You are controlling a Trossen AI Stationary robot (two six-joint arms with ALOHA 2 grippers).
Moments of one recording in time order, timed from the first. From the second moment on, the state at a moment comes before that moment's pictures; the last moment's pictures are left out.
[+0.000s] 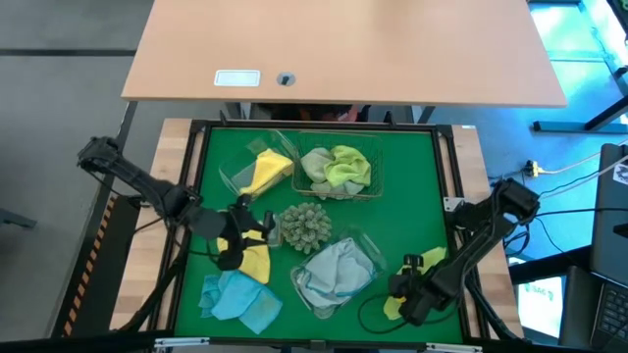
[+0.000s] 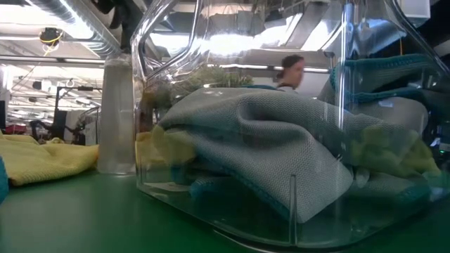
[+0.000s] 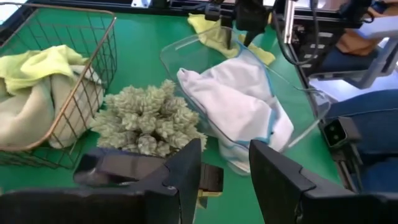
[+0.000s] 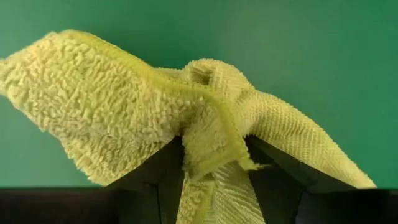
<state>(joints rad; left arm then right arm) -0.50 1.07 0.90 -0.44 -0.36 -0.39 0.90 1.70 0.96 -0.73 0.09 0.97</state>
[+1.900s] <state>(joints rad) -0.92 0.98 0.90 -0.60 -0.58 -0.75 0.82 1.18 0.96 -0.98 0.27 0.90</state>
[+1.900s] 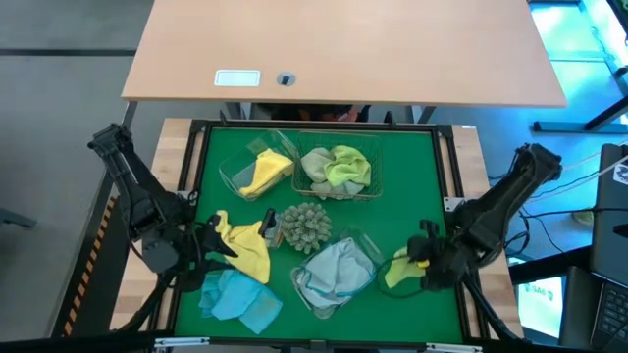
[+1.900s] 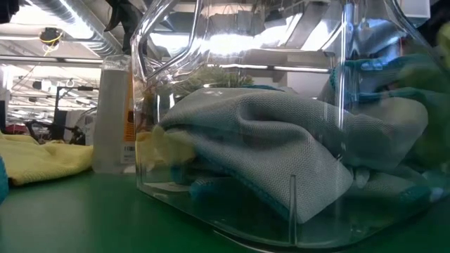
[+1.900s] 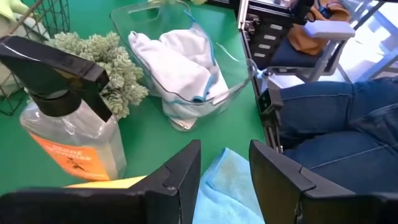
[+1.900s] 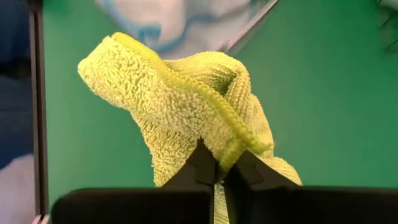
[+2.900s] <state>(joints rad) -0.93 0.98 0.90 -0.60 -0.62 -0.75 0.21 0.95 0.96 -0.43 0.40 0.08</state>
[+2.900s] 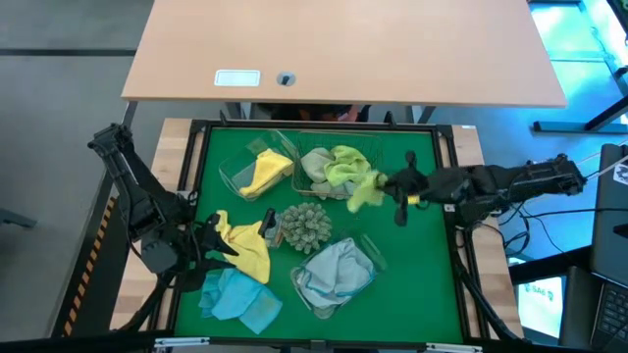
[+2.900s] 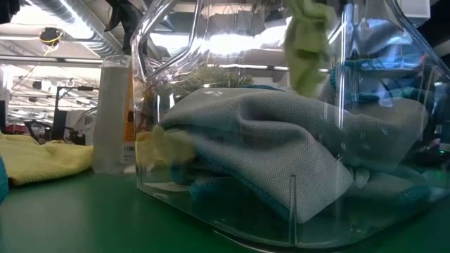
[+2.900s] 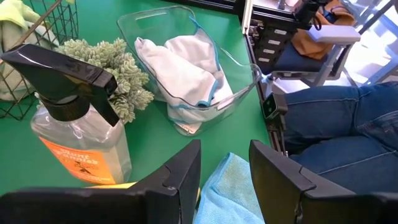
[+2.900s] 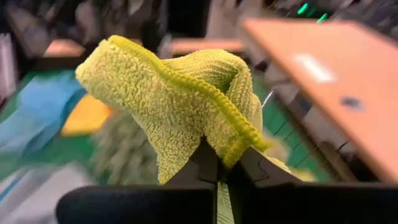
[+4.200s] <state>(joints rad) -0.93 0.98 0.90 -0.59 -0.54 -0.76 -0.30 1.44 0.96 -0.23 0.24 -0.03</state>
